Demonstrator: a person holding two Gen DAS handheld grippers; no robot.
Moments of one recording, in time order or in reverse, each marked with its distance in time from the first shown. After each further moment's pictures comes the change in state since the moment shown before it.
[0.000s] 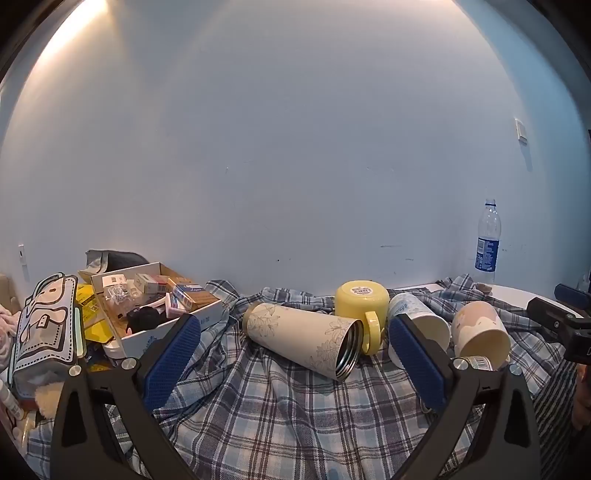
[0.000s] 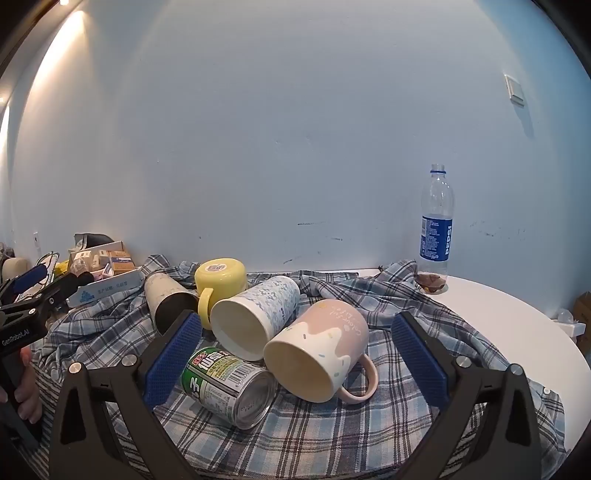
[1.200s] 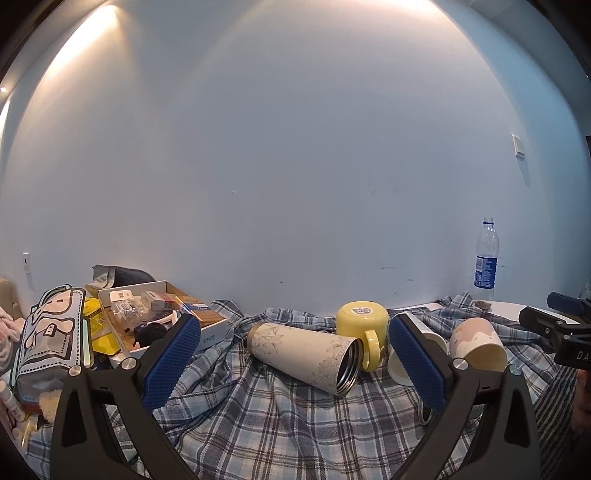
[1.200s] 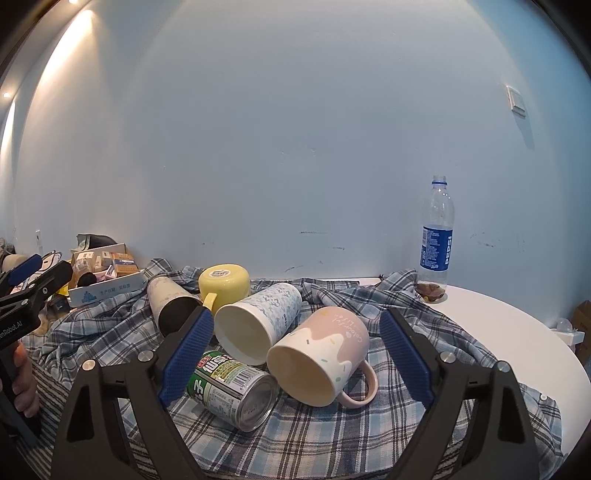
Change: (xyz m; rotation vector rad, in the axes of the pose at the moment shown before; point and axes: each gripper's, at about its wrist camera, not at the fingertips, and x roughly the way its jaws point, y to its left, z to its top) left arm -0.017 -0.003 0.003 0.037 -0.074 0.022; right arm -0.005 0.002 0.001 -0.017 -0.023 0.005
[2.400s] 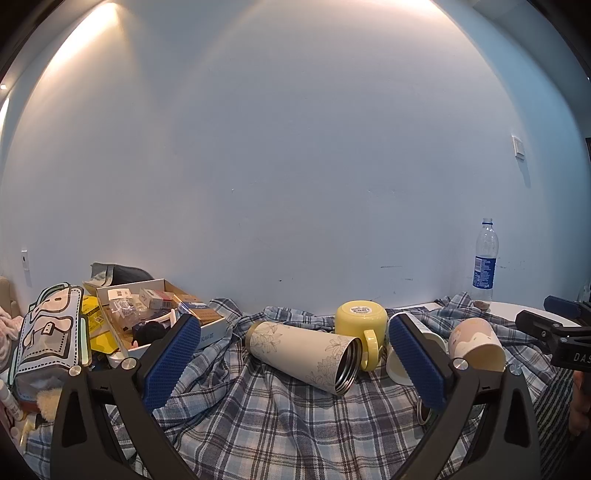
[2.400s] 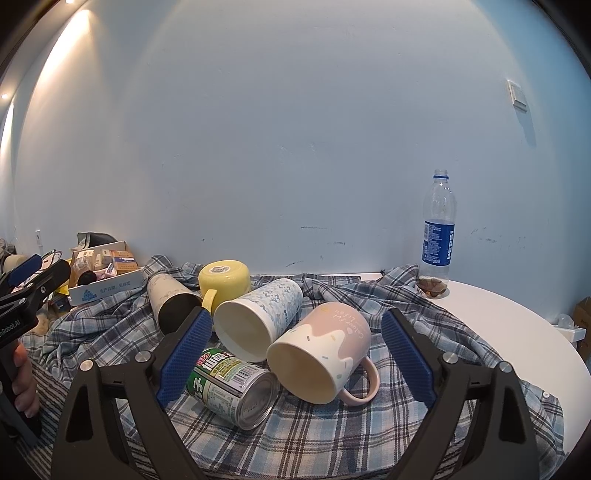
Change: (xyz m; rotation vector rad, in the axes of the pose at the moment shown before) left arm 0.000 0.002 -0.001 0.007 0.011 -0.009; right arm 0.003 0.002 -0.002 0.003 0.019 0.006
